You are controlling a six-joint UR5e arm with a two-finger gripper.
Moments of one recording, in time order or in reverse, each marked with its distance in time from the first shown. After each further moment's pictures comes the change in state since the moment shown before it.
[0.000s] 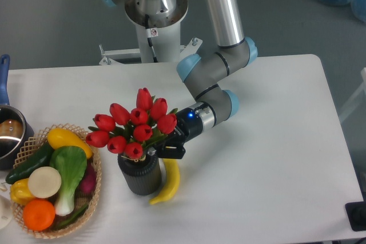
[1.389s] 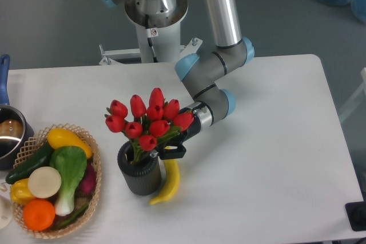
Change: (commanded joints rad) arm 0.008 0.006 -0.034 0.002 0.000 0.017
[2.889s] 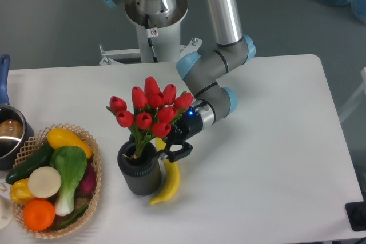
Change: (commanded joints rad) arm 0.026 0.014 0.009 -0.002 0.005 0.006
